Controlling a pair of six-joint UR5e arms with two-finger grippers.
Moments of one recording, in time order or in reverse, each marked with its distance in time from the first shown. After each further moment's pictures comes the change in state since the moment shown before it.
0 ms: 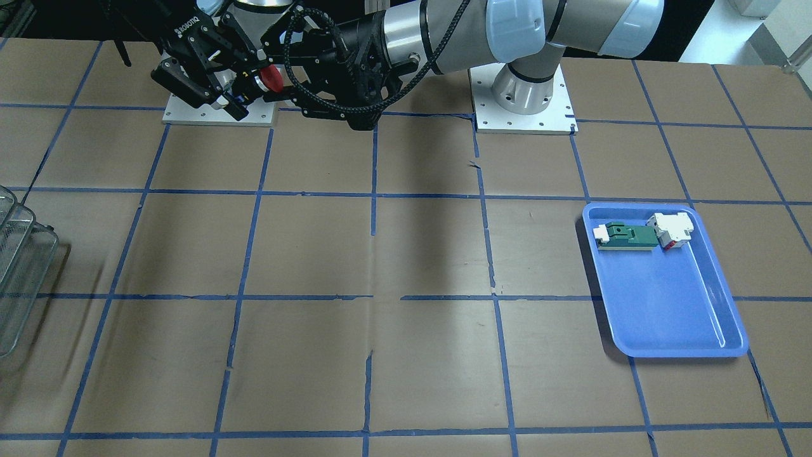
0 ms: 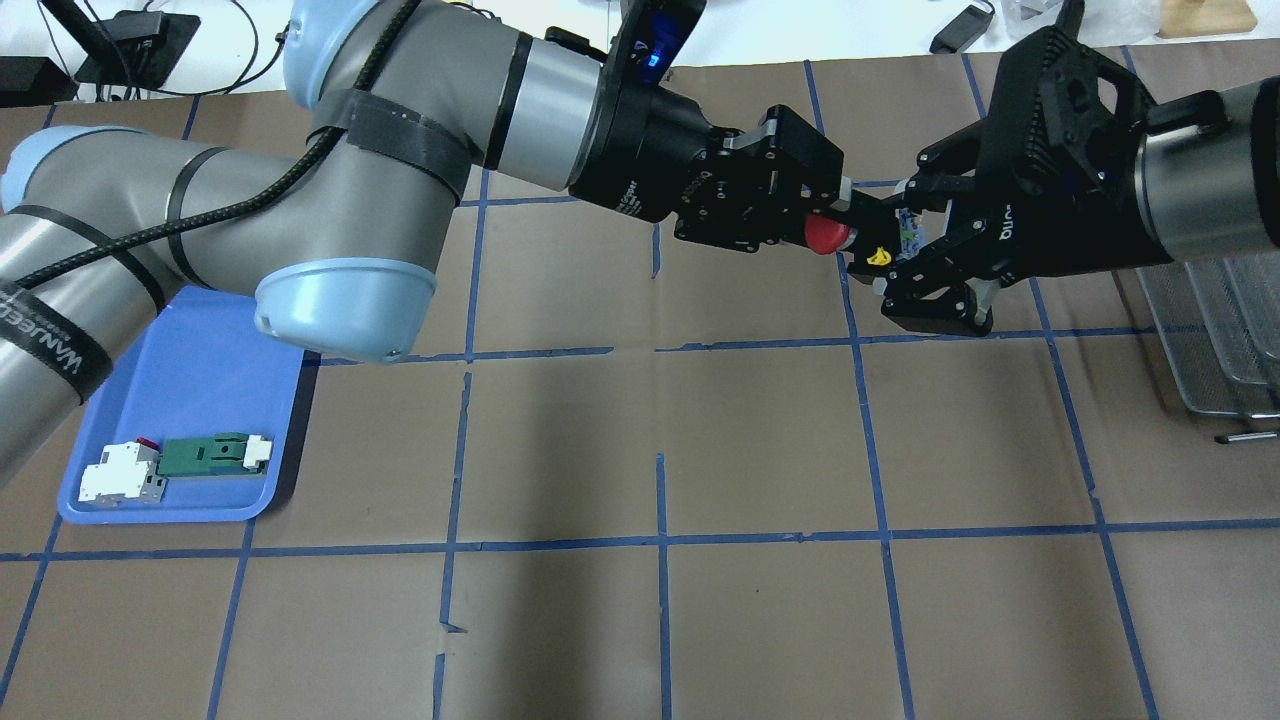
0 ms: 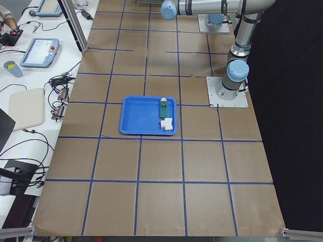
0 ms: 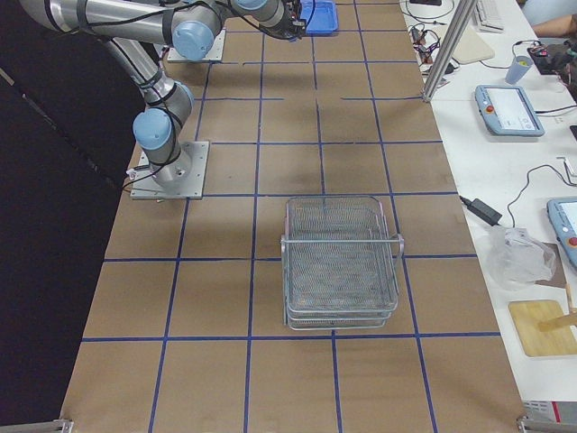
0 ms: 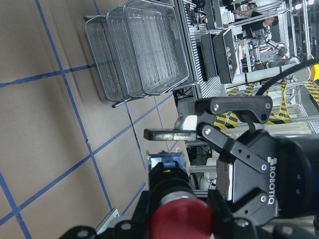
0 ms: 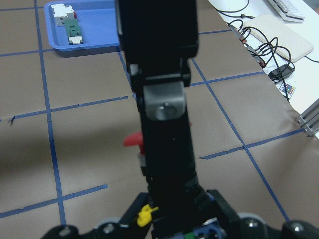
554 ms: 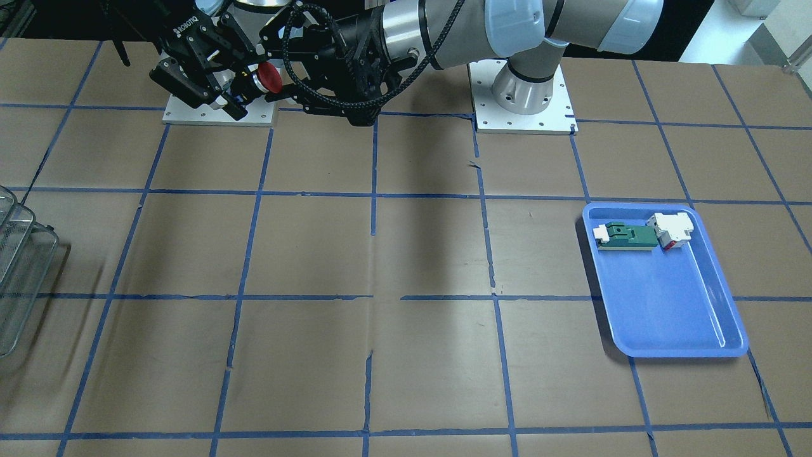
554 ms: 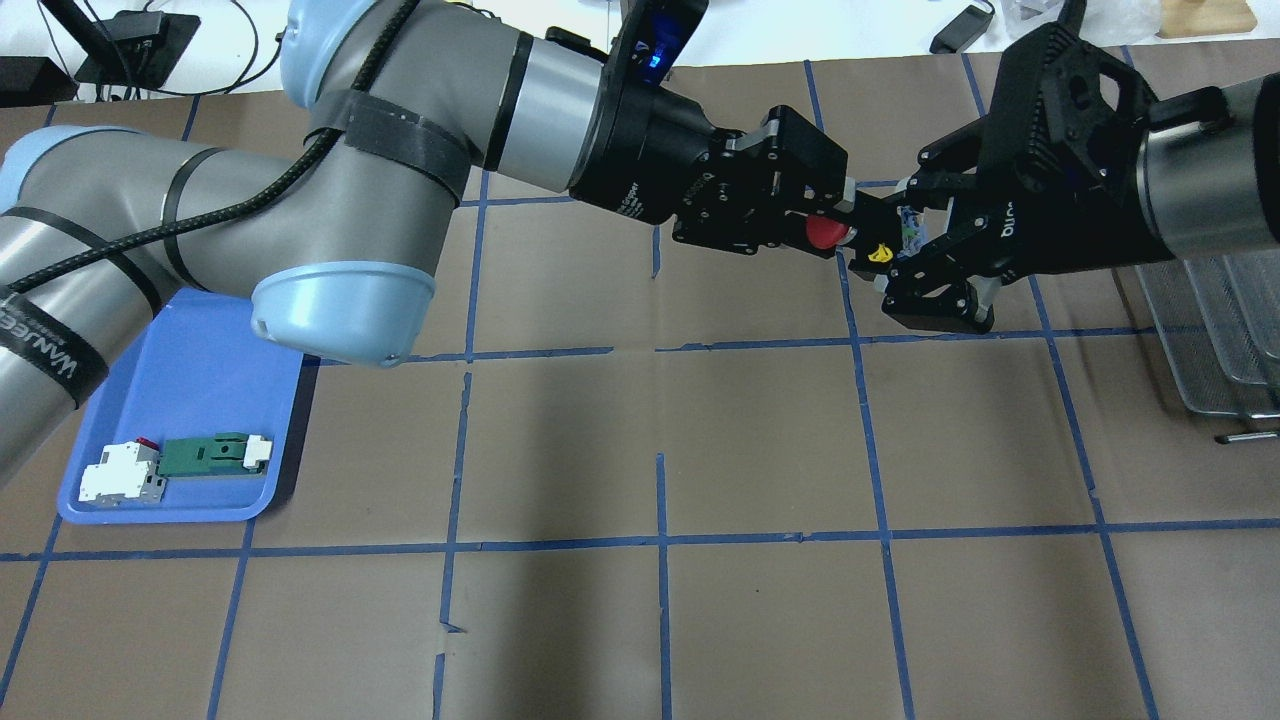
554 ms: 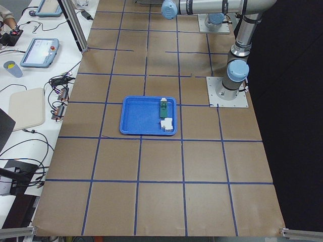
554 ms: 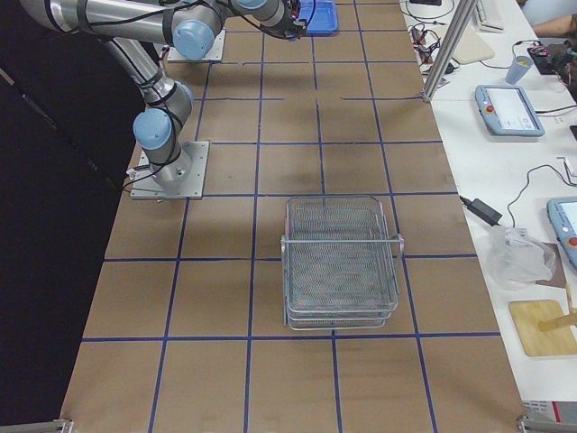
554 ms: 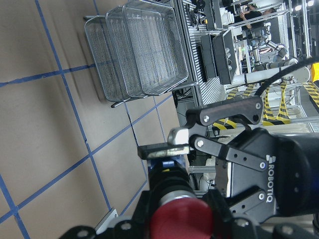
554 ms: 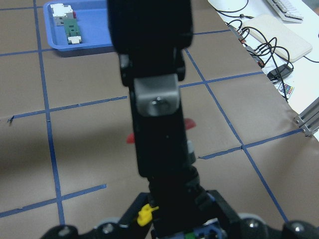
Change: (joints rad) left arm -0.004 0.006 0.000 -0.001 0.009 -0.024; right arm 0.000 0.002 -0.003 0.000 -0.002 0.000
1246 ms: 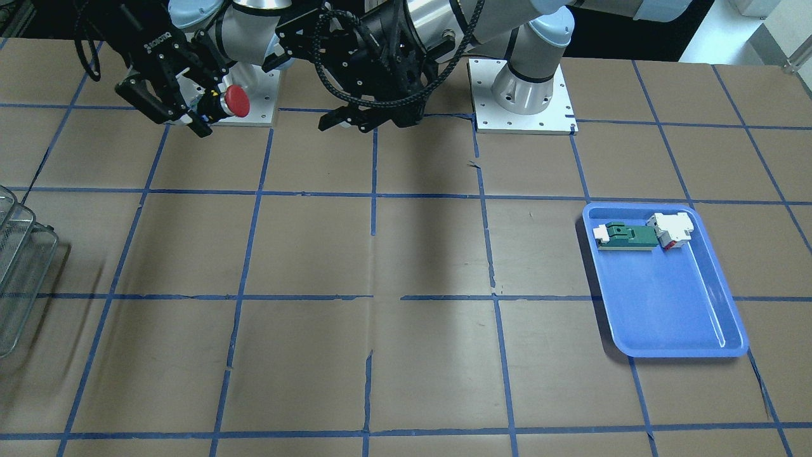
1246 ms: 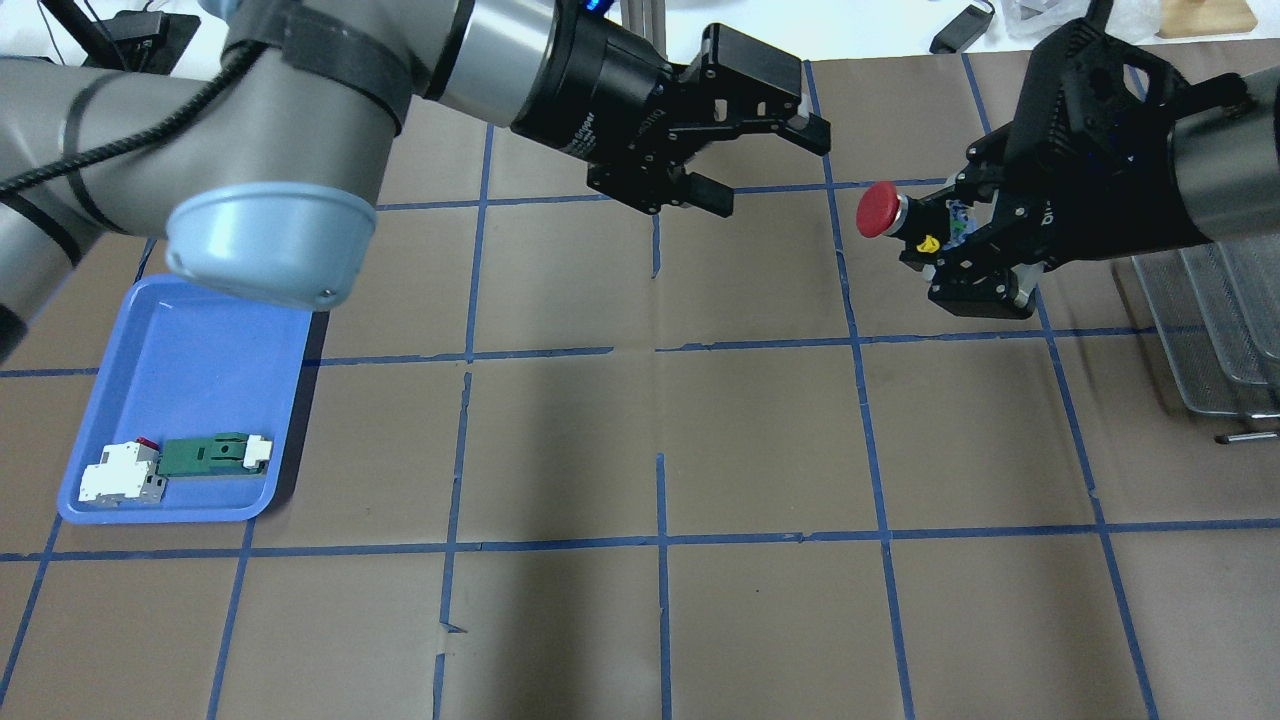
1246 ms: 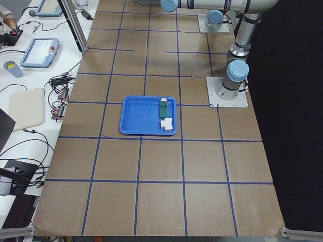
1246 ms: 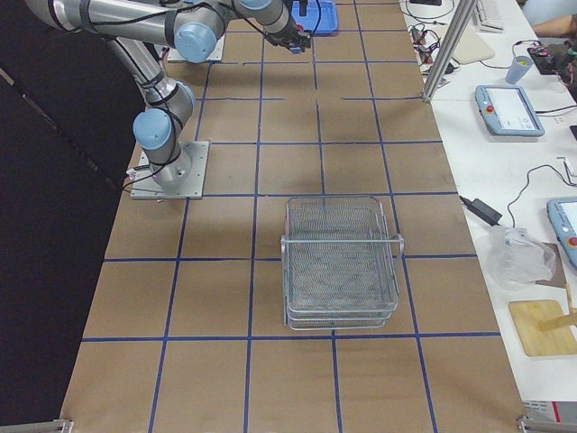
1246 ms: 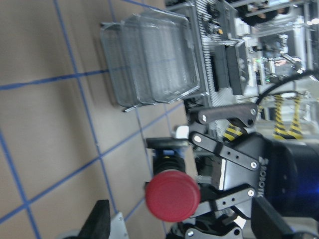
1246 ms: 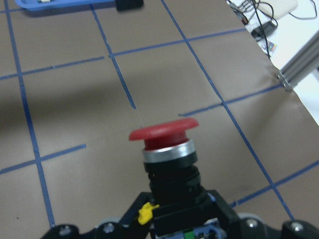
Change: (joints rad) left arm 0.059 0.024 0.141 -0.181 0.299 -0.096; right arm -0.080 0.036 -0.017 -0.010 -0.136 0.003
